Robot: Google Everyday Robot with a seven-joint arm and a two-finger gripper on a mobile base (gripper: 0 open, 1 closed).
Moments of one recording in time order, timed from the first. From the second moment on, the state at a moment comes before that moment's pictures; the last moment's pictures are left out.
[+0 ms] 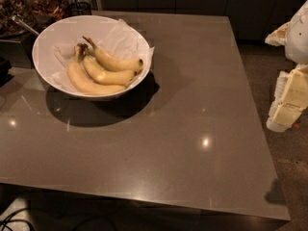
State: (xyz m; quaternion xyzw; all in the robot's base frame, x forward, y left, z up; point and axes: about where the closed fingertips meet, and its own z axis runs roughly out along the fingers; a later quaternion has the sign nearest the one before) arm 0.438 -0.217 0.976 -0.60 0.78 -0.03 0.16
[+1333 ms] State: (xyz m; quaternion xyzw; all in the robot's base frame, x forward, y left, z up) arm 0.470 -0.170 0.994 -0.63 0.76 -0.03 0.14
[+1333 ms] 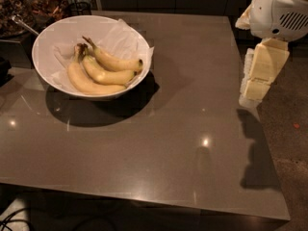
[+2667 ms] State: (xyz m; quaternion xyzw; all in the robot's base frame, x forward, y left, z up) arm 0.574 -0.060 1.021 -0.65 0.73 -0.02 0.19
